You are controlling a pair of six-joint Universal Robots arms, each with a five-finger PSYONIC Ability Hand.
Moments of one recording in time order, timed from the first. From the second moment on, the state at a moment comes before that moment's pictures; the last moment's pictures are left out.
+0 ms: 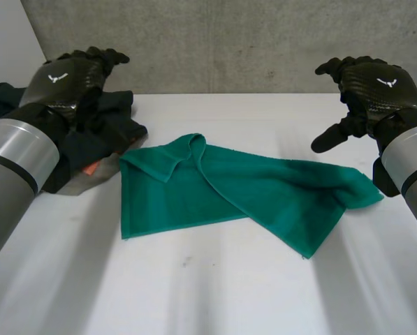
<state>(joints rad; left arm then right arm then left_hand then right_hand) 4.29 -1.57 -1.56 3.16 -1.57 3.14 1.97 -1.56 1.57 -0.03 1.57 3.14 0.31 0.31 0.31 0.31 0.12 0.36 0.38 0.35 0.36 0.10</state>
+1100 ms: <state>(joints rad) 4.33 -1.62 -1.55 3.20 -1.51 3.15 2.01 -1.01 1.70 -0.28 1.61 2.88 0.20 0.20 0.21 0.20 0.05 0.53 0.53 0.53 0.53 0.28</state>
